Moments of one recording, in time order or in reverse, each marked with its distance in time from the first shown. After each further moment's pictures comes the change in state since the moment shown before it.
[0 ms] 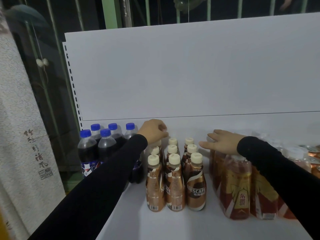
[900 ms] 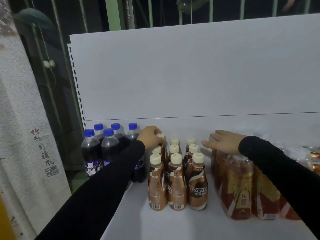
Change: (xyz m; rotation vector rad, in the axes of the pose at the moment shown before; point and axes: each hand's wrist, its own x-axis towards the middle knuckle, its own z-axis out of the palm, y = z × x) left_hand -0.009 -0.025 0.014 -0.231 0.006 -0.191; right_hand -0.001 0.003 -0.003 -0.037 -0.030 -0.049
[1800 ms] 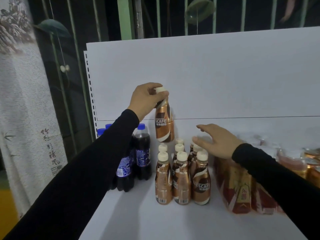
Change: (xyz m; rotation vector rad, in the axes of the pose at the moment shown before) left_hand -0.046 0.092 -0.103 -0.487 0.255 0.320; right_hand -0.055 -0.053 -0.001 0.317 0.421 -0.216
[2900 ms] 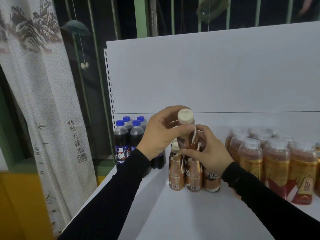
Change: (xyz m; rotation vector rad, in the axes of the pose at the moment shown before) left_hand -0.142 0.009 -0.002 -0.286 -0.194 0.140; right_hand -0.046 -0.069 0.055 0.671 0.165 -0.049
